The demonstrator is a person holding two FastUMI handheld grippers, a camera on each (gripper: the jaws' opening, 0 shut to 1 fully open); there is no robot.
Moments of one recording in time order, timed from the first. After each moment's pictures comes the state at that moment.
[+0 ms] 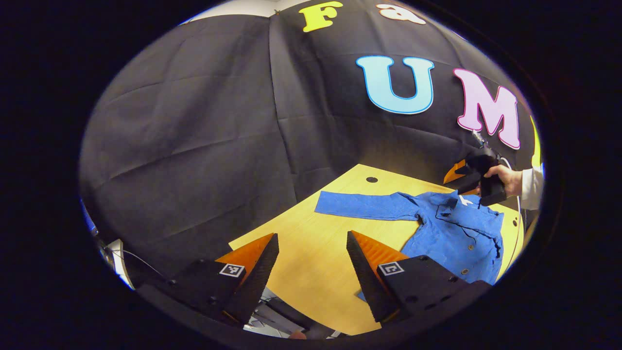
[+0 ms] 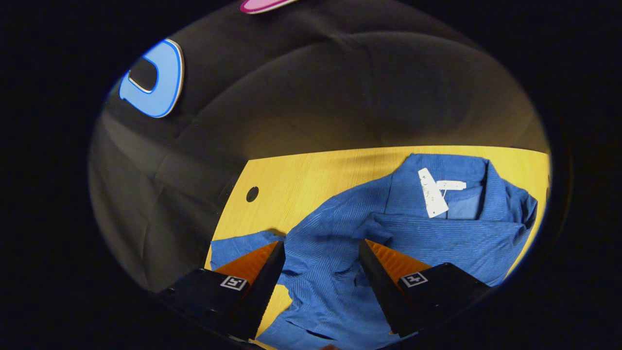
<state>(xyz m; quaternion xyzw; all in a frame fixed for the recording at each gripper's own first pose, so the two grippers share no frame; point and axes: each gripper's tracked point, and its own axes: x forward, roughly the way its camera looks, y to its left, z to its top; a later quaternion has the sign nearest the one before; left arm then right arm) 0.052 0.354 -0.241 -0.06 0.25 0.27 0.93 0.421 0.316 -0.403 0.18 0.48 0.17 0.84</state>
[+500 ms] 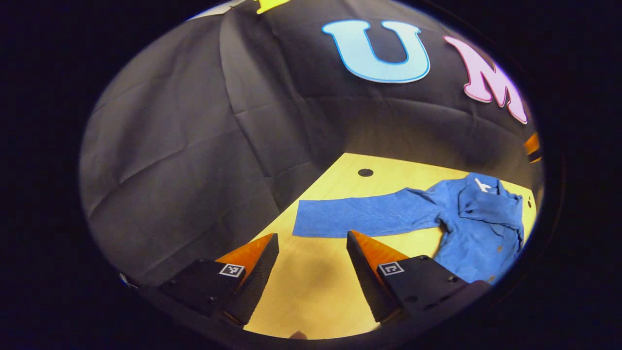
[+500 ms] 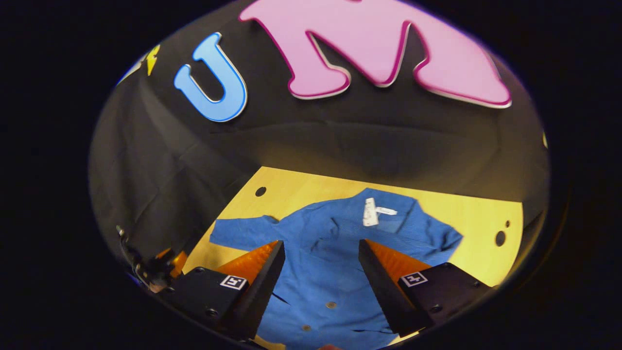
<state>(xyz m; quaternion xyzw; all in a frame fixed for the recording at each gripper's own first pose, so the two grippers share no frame) 0.228 0.423 -0.299 0.00 0.31 0.22 0.93 0.333 0.166 -0.266 0.09 0.40 0.20 0.89</state>
